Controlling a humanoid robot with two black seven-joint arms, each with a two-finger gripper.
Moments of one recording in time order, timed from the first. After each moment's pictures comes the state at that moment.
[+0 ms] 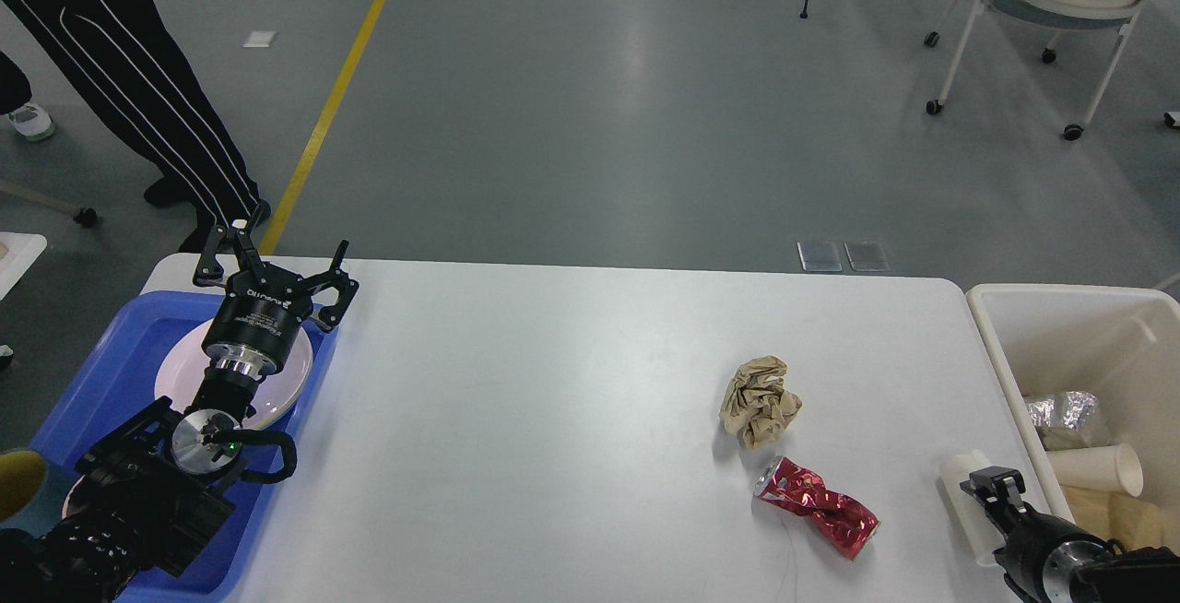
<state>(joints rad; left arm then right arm) -0.64 0.17 -0.88 -0.31 -0.22 -0.75 -0.30 0.74 -0.82 -0.49 1.37 0.14 -0.46 0.32</state>
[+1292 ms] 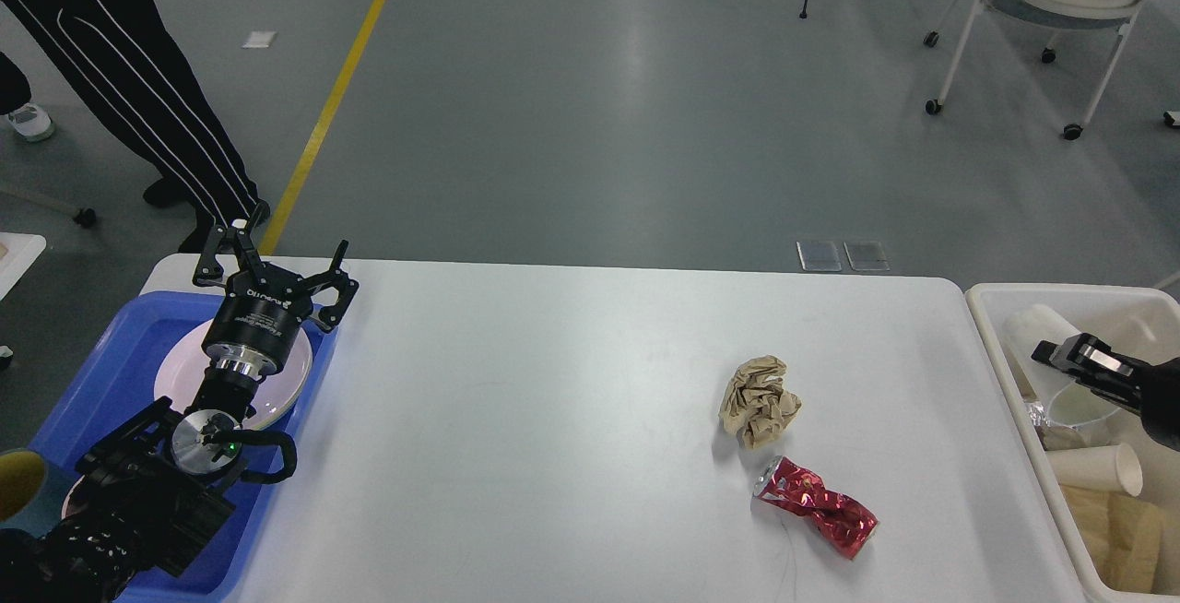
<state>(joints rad) -0.64 0.17 -0.88 -0.31 -0.22 -0.75 -0.30 1.63 -1.10 -1.17 1.53 -0.48 -0.23 0.40</state>
